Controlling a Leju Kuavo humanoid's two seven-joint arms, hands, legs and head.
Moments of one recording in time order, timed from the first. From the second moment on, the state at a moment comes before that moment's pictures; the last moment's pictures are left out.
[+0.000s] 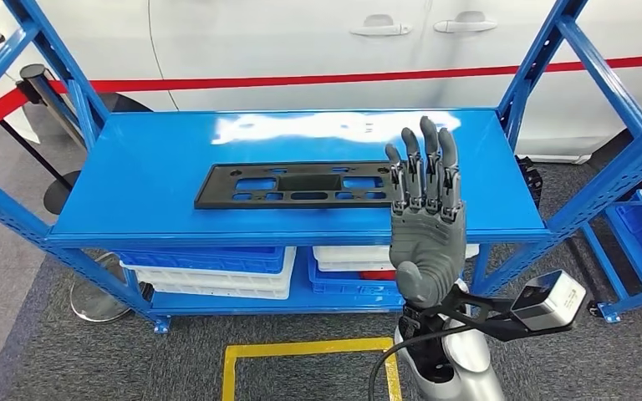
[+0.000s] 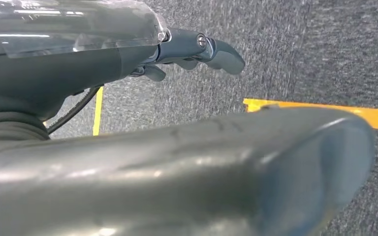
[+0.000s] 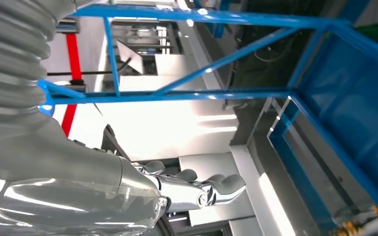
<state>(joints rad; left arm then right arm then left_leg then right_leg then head) -0.12 -0.14 1.20 -0.21 -1.04 0.15 -0.02 -0.19 0.12 0.38 -1.81 -0.21 0.16 -0.53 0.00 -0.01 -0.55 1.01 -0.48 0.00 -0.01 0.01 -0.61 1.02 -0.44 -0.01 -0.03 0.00</state>
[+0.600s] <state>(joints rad) -0.13 -0.14 1.20 -0.21 -1.06 0.15 -0.01 -0.20 0.12 0.38 -1.84 -0.18 0.14 -0.53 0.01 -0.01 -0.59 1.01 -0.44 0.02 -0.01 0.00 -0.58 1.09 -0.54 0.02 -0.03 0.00</state>
